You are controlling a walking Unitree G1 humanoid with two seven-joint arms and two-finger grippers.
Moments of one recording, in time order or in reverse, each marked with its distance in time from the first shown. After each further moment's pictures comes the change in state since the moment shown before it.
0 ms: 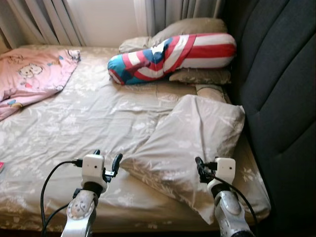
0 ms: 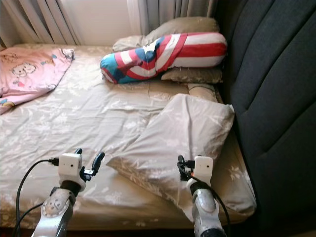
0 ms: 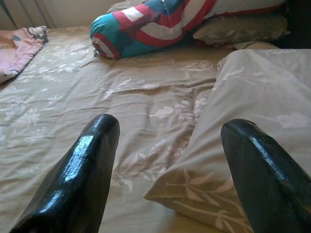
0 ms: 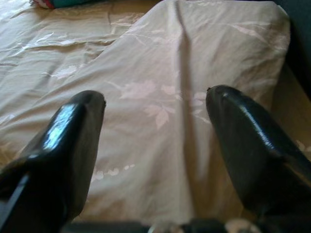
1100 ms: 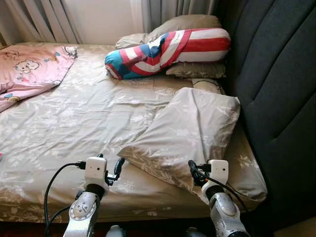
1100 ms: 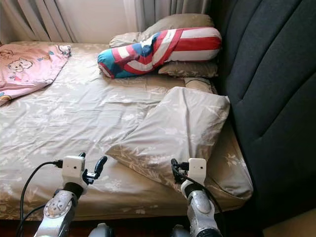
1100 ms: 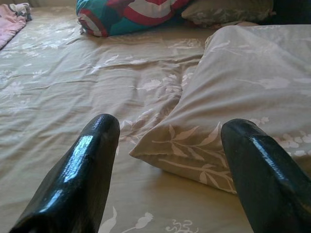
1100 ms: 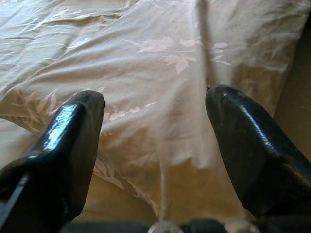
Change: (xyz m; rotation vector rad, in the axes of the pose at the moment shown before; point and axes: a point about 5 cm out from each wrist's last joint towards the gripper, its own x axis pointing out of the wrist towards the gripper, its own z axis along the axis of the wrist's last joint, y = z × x) left arm 0.002 -0.002 -0.011 -0.017 0.056 -0.018; right arm 0.000 0.012 -0.007 0.034 0.052 0.065
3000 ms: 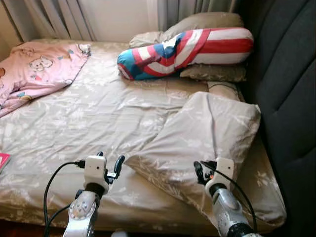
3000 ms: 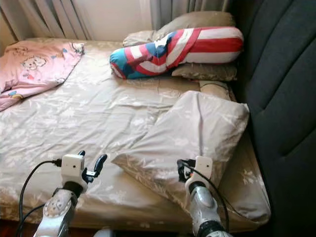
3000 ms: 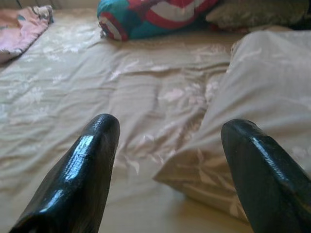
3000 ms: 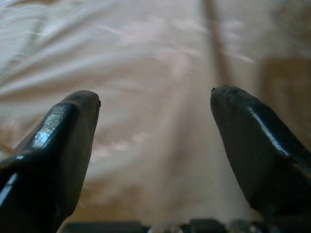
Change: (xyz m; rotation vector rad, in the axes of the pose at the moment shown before) left arm -0.005 0.000 0.004 0.000 -0.015 -0.001; right arm 0.008 -0.021 -0.001 0.128 0.136 -0.168
